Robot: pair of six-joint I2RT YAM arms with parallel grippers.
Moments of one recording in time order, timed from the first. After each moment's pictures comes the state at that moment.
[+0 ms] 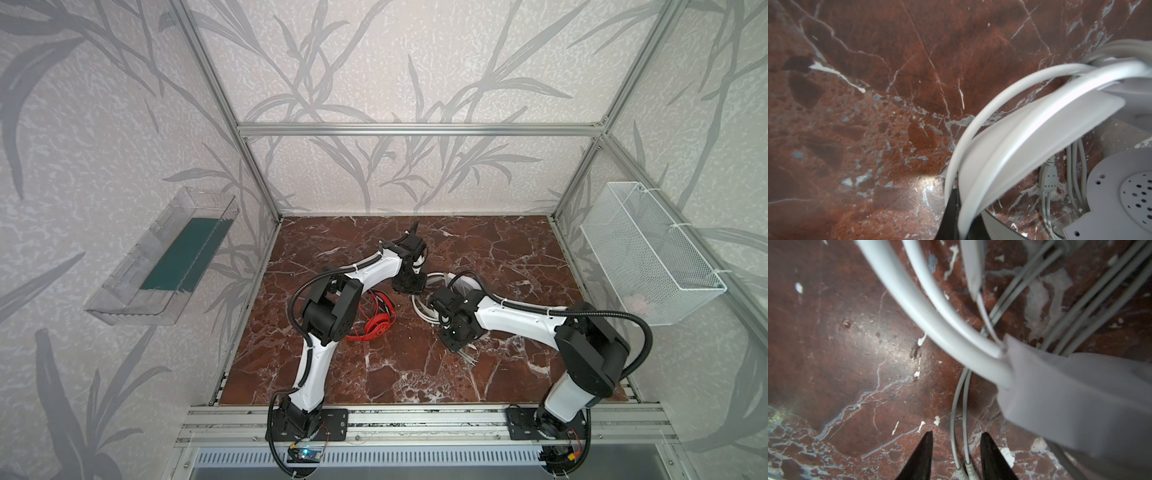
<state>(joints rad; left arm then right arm) -0.58 2.15 1.65 -0.78 0.20 -0.29 0.82 1.68 1.01 -0.79 0.01 0.25</state>
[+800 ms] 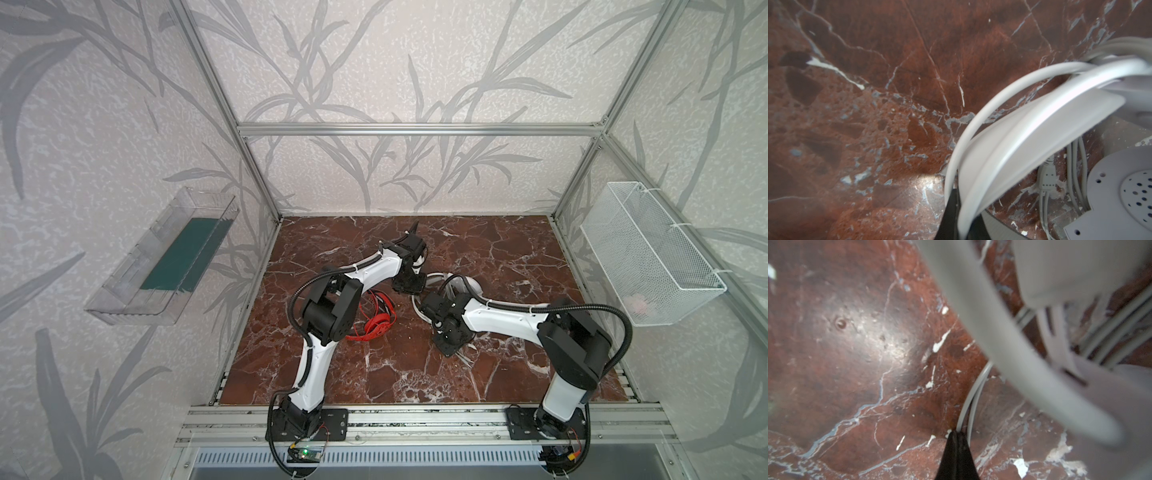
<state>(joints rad) -0.58 2.15 1.65 -0.79 0.20 -0.29 0.89 1.78 1.07 -0.82 0.06 0.25</state>
